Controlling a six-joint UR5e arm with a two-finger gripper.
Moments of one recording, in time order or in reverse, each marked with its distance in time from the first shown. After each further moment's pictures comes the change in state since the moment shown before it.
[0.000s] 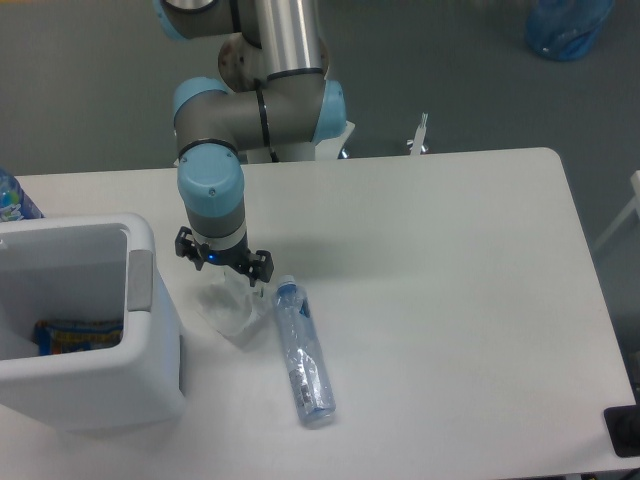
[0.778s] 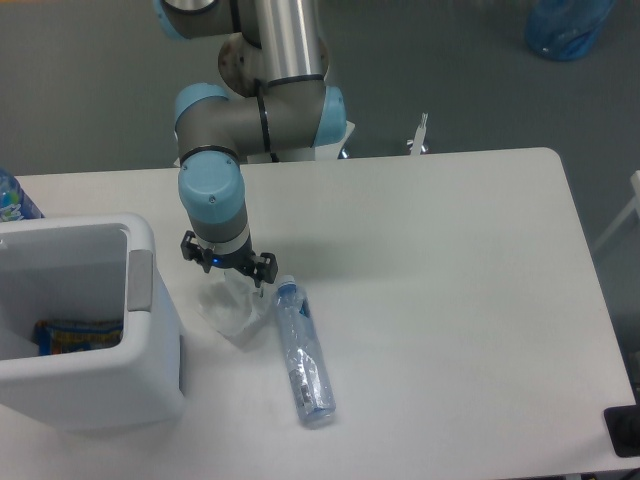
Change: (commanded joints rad) arm 0.000 -0.015 0.009 0.005 0.023 -0.009
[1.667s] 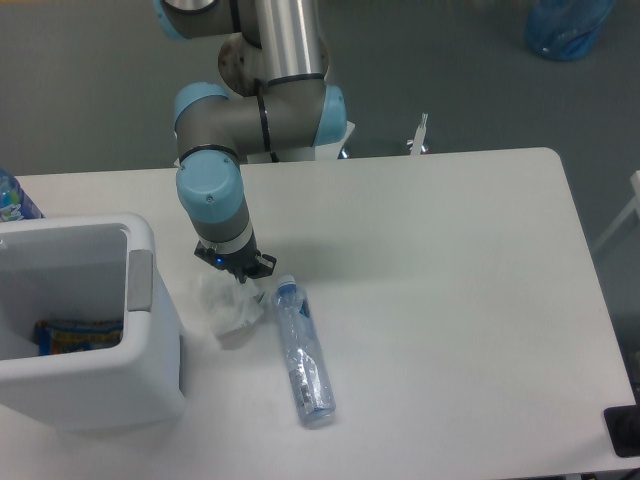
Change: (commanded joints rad) arm 0.003 0.014 0.002 -0.012 0.037 0.031
